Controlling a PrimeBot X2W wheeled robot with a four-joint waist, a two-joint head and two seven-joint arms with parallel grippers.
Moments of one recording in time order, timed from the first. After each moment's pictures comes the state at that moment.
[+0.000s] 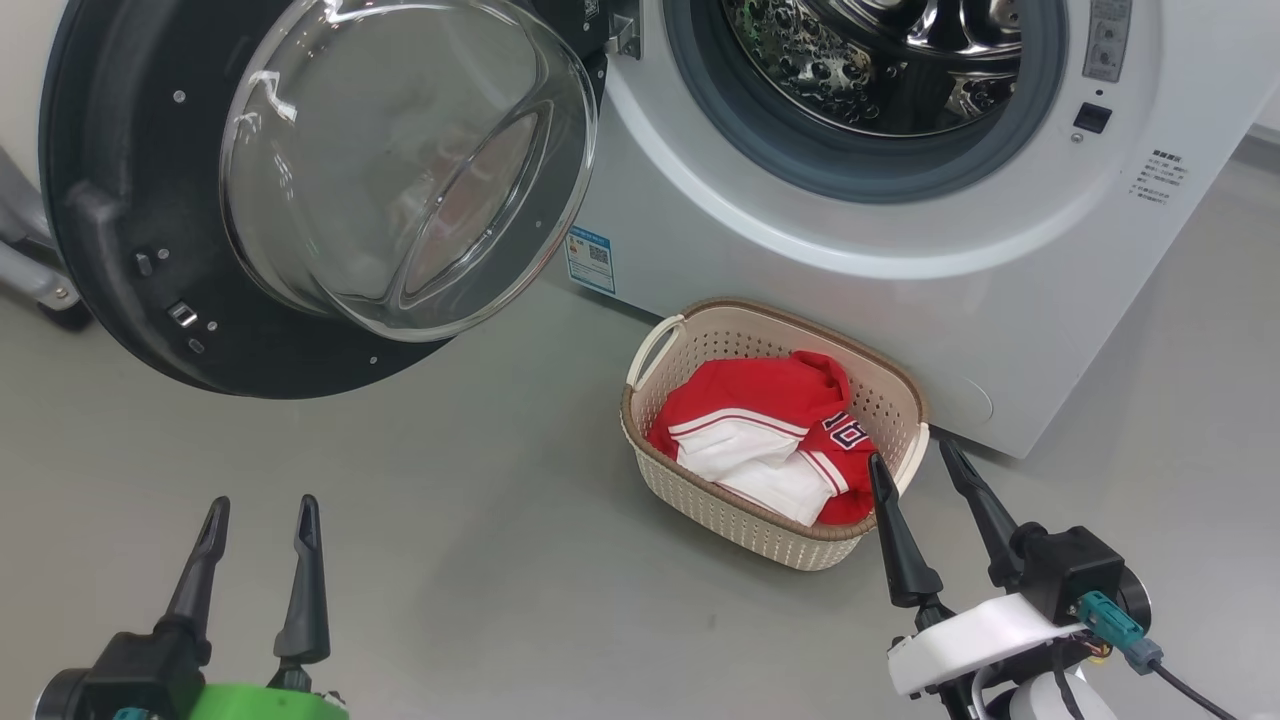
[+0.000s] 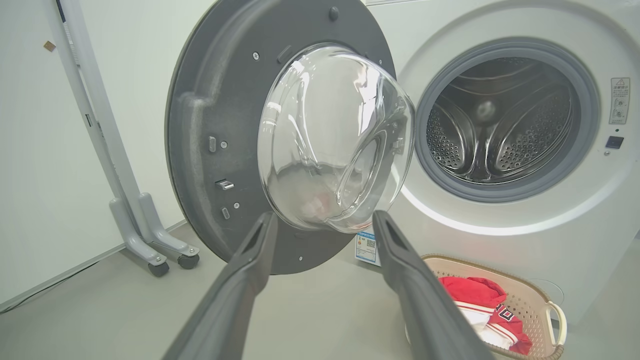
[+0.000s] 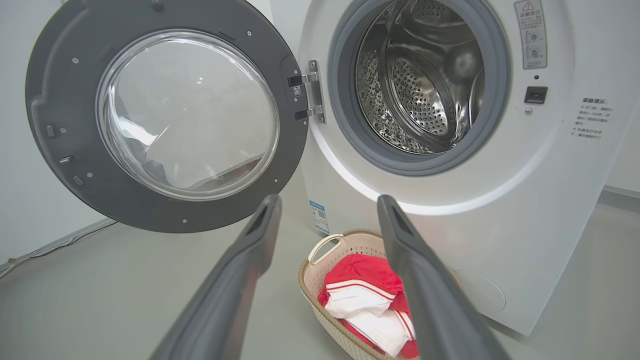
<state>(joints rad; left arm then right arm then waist) 0.09 0.04 0.00 0.03 -0.25 -0.08 -0.26 0.01 -0.04 0.26 0.14 0.30 0.09 -0.25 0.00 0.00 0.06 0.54</state>
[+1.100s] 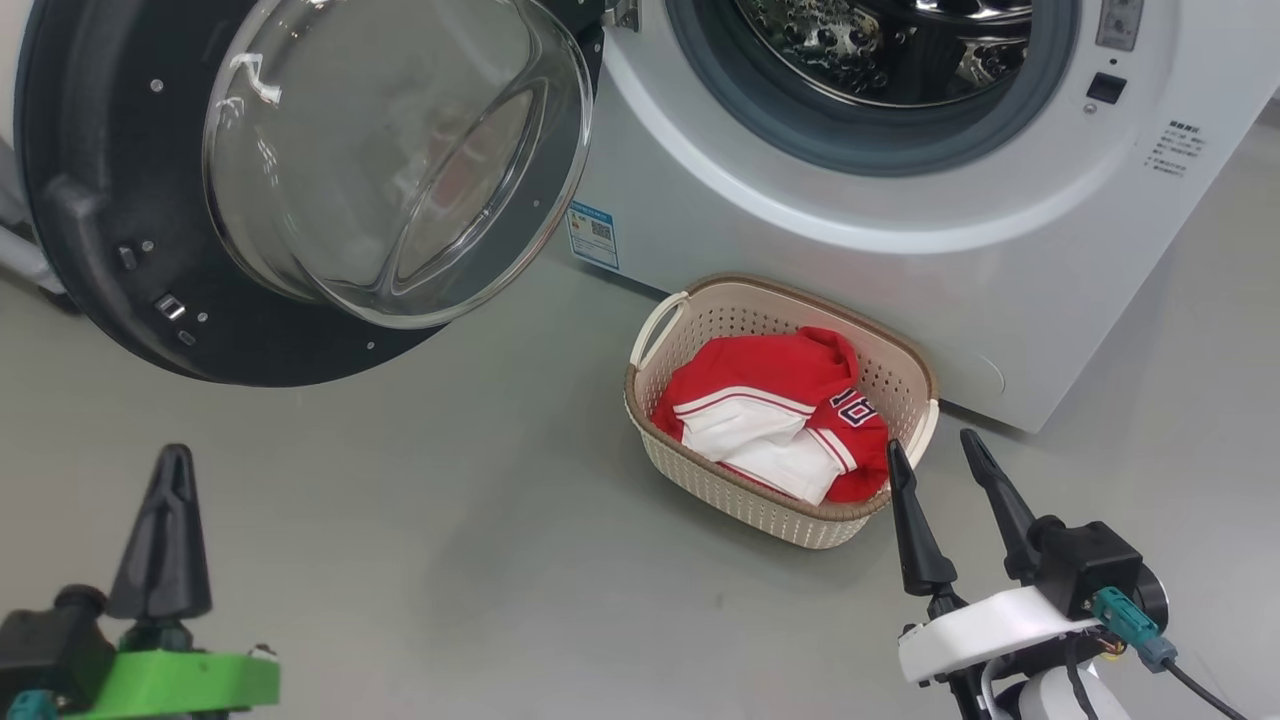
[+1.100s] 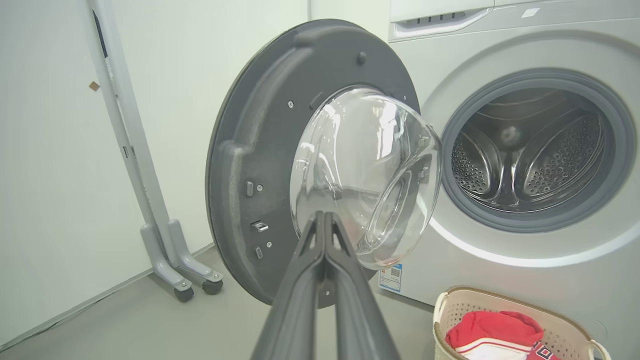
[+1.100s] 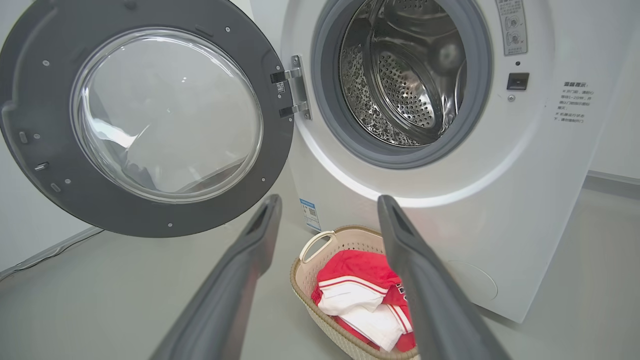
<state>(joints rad) 0.06 0.06 0.09 -0.04 -0.28 -0.08 -0.26 0.01 -0.04 0.25 0.12 0.30 0.06 -0.25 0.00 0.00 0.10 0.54</state>
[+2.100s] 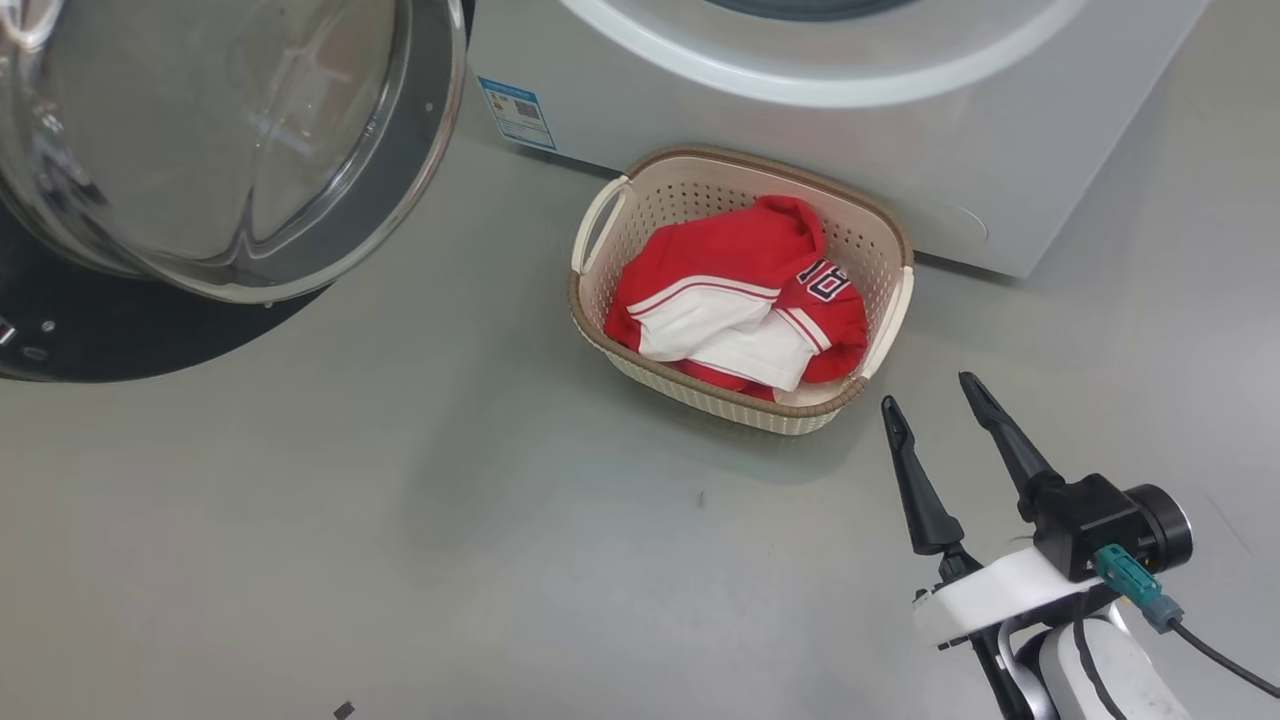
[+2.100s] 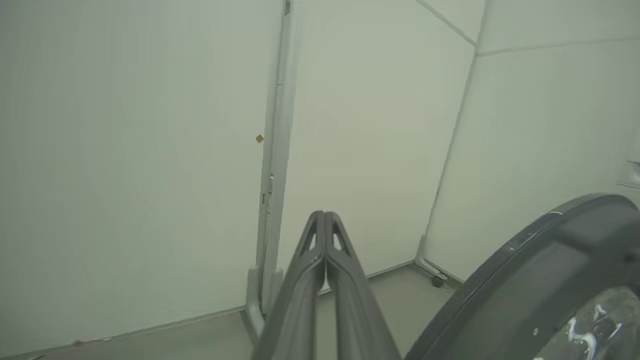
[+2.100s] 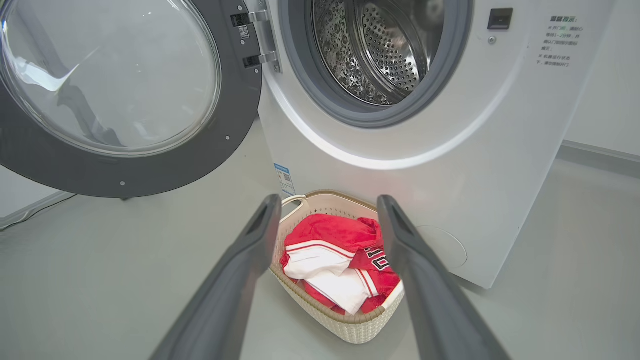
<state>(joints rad) -0.39 0.42 0.57 0.26 -0.69 -0.11 -0.07 -0.06 -0.12 0.27 0.07 0.21 0.05 -0.22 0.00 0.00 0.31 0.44</state>
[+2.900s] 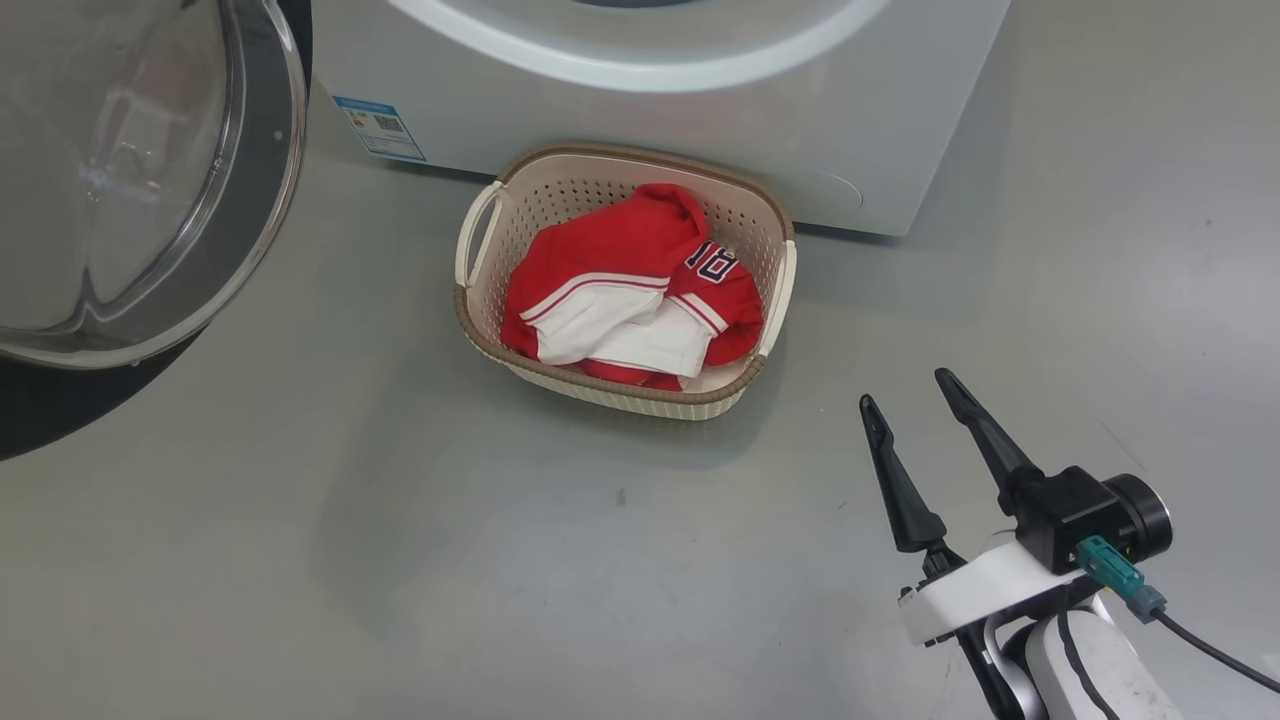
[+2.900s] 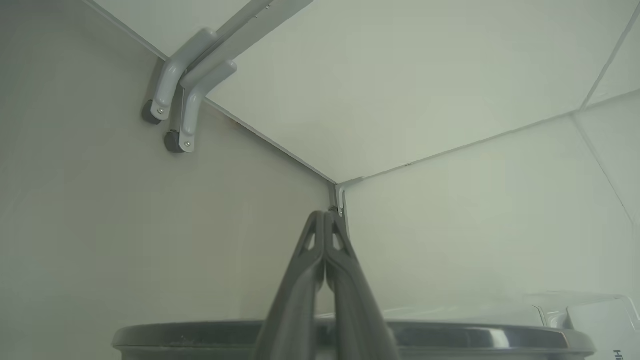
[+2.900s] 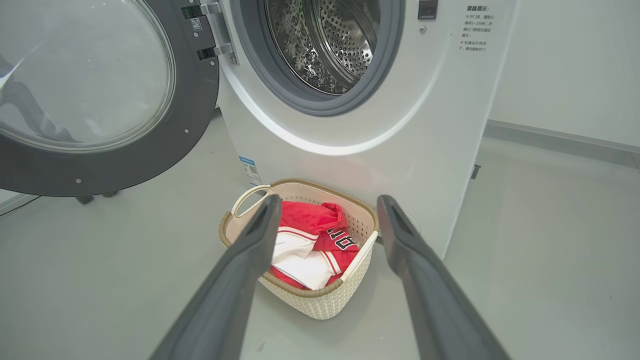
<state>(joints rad) -0.77 0.45 0.82 0.72 -1.12 0.09 0.32 -0.08 -0.11 0.29 0.09 0.21 0.06 -0.22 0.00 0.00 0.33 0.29</state>
